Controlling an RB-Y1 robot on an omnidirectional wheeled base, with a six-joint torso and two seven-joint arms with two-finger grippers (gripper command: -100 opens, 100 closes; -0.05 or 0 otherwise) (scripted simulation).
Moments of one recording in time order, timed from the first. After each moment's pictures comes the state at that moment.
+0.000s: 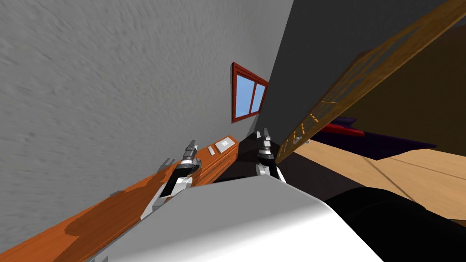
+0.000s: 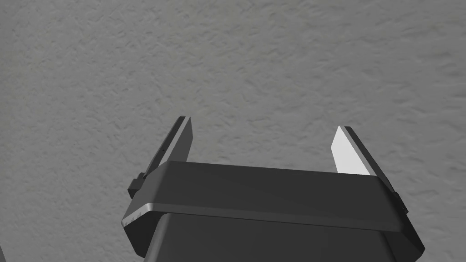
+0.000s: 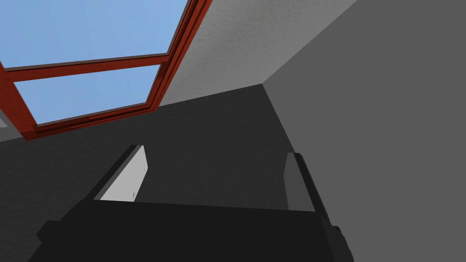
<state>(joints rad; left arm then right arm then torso) 0.44 0.27 0.02 -2.01 0.14 -0.24 -0.15 0.49 0.05 0.04 -2.23 0.08 -0.51 -0.01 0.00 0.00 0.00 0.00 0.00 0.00</state>
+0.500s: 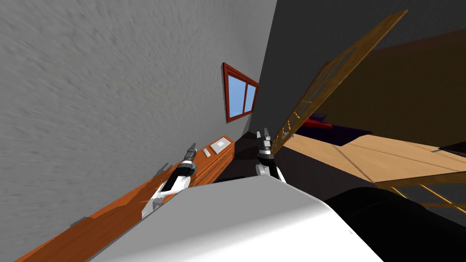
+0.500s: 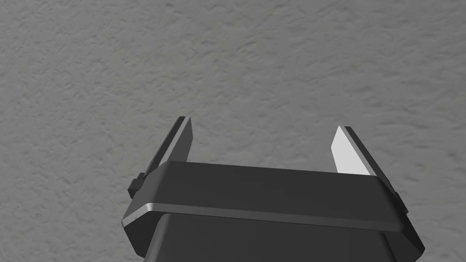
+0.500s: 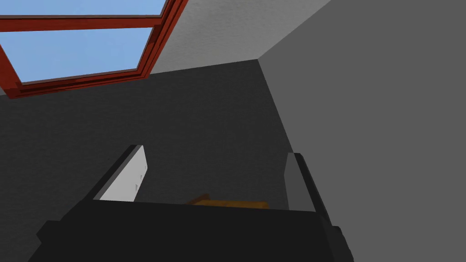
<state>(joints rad) 0.38 0.33 0.03 -1.87 0.20 -0.14 -0.19 0.49 0.05 0.04 -2.23 0.08 -0.51 -0.01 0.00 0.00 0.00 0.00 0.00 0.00</state>
